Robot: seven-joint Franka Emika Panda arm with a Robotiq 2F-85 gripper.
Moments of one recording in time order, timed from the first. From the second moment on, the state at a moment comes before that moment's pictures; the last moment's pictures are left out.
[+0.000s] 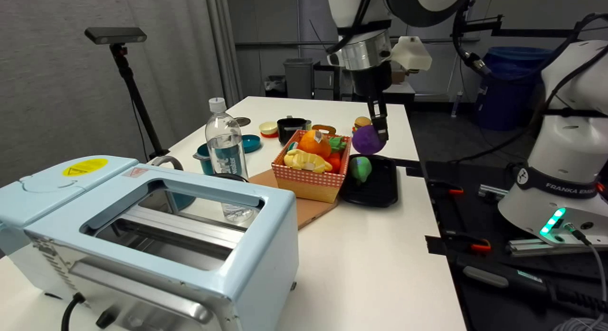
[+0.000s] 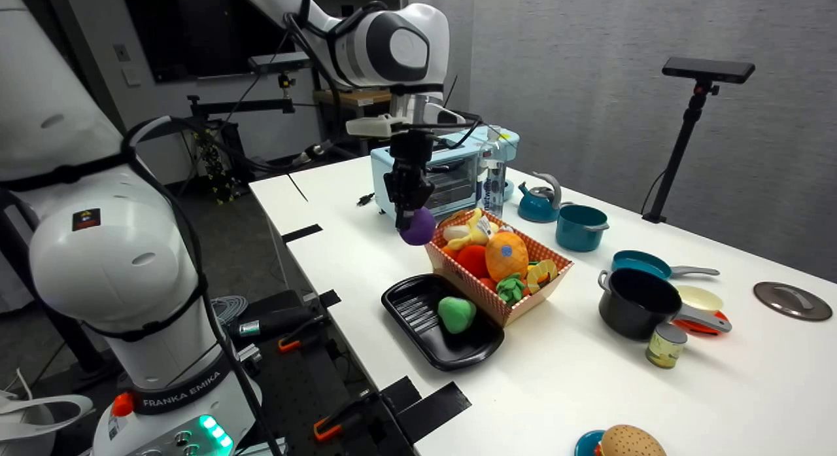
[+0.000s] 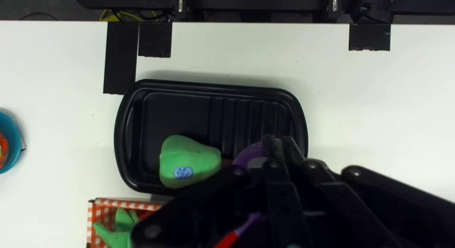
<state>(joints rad) 0.07 -0.20 0.08 -2.43 -0.11 1.94 0.16</state>
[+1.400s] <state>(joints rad) 0.07 -0.25 0.08 -2.49 -0.10 1.92 0.16</state>
